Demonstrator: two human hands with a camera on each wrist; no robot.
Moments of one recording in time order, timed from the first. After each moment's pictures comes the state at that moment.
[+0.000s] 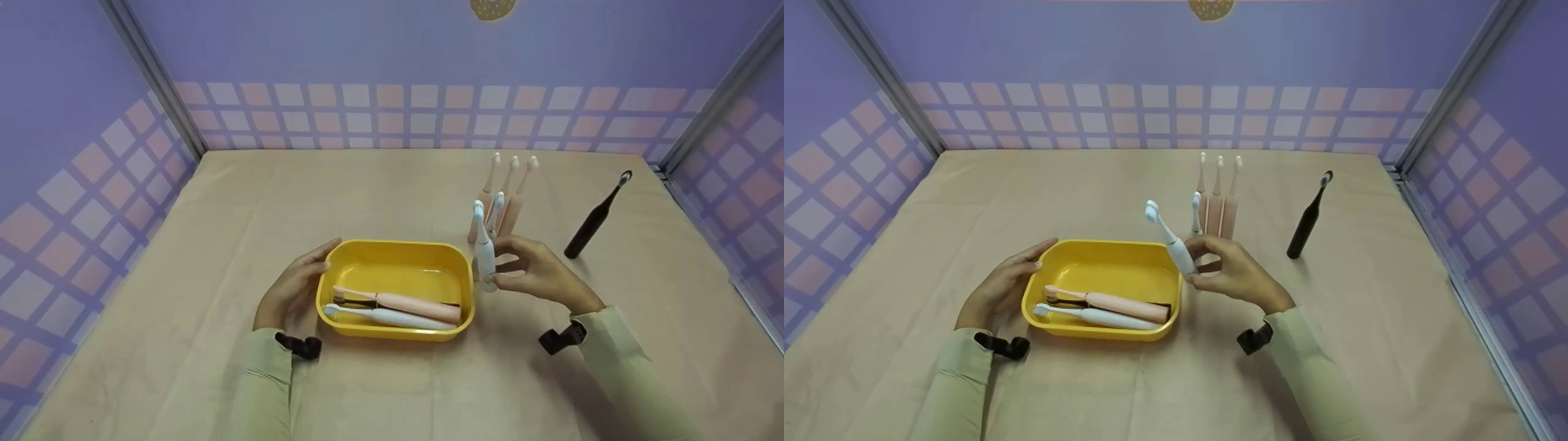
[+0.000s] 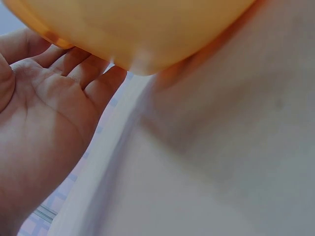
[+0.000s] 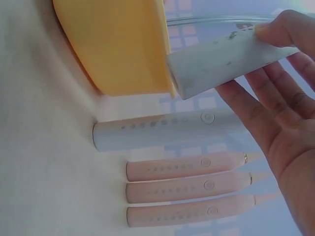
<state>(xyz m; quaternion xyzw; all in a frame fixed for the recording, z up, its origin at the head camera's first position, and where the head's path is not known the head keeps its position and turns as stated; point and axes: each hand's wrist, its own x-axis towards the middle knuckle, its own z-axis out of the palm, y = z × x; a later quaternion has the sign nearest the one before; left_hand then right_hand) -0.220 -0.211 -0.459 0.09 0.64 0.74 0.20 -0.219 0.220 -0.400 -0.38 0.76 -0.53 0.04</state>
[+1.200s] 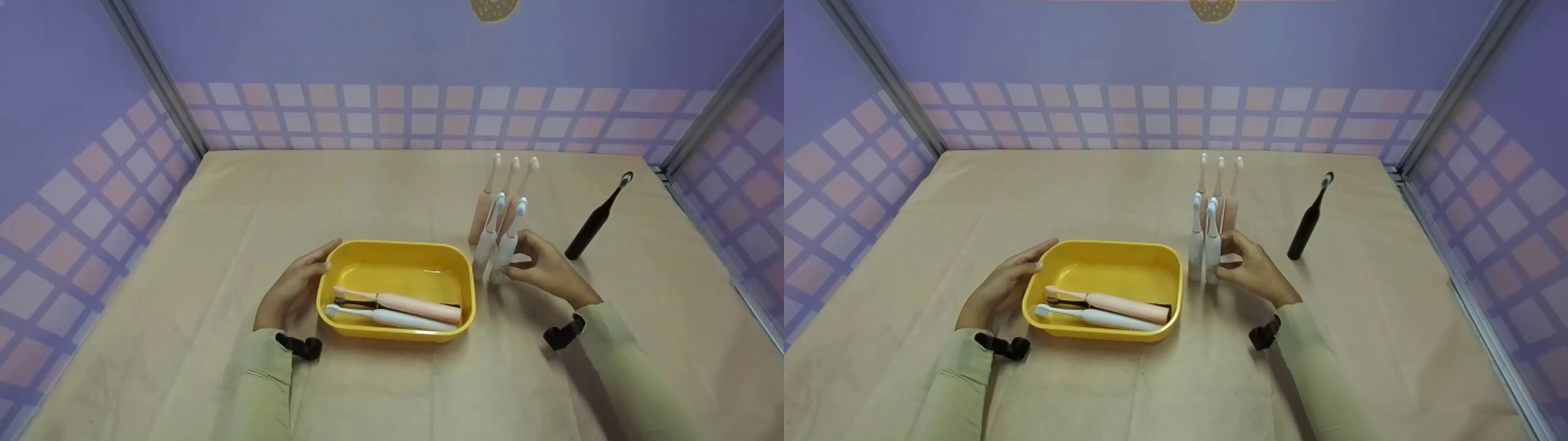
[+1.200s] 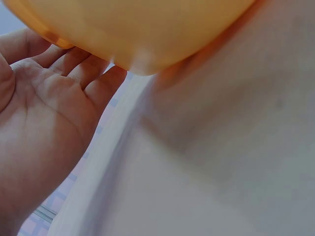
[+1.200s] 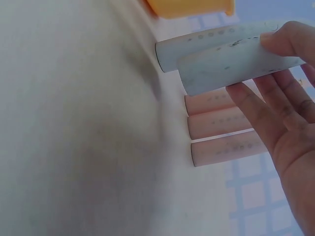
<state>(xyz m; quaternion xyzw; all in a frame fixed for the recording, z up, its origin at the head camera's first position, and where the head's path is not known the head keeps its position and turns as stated) -0.220 -0.210 -0.459 0.08 0.64 0.74 0.19 -0.249 0.247 -0.443 -0.25 0.79 -0.56 0.05</state>
